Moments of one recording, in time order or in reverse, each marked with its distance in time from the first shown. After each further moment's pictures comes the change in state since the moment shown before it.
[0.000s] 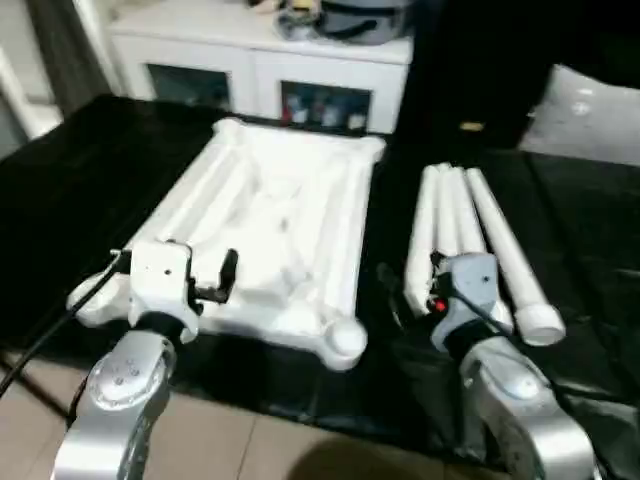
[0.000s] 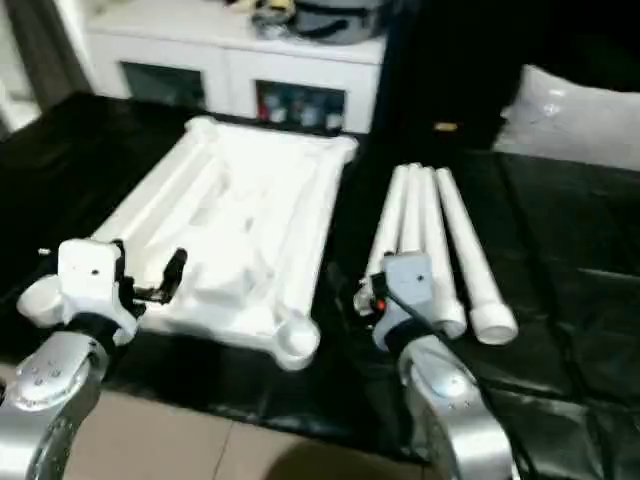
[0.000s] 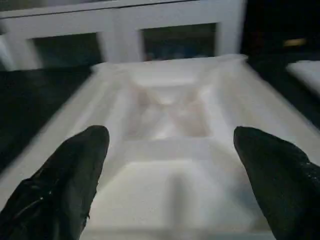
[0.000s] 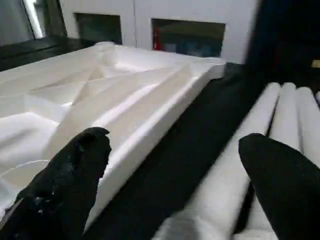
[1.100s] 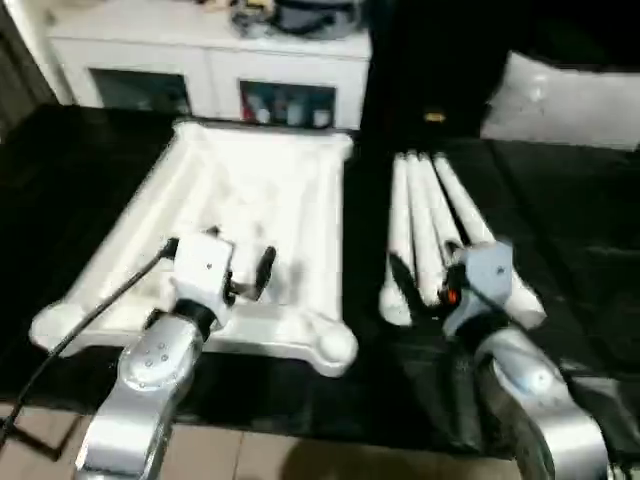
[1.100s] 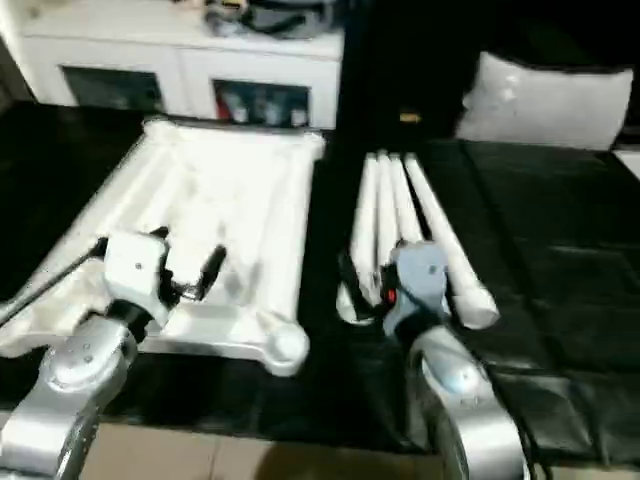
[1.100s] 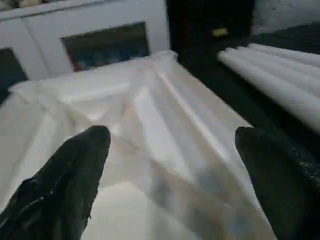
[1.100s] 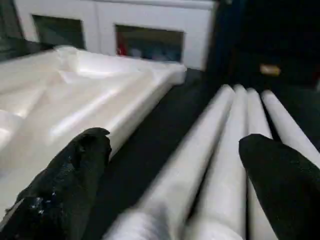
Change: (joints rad) left arm -0.076 0.029 -0.087 0.095 0.051 -0.061 -0.097; right arm -0.029 -0.002 -0.034 0.002 -0.053 0.009 -0.017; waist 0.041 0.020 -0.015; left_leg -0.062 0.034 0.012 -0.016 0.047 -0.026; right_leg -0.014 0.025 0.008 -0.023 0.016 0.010
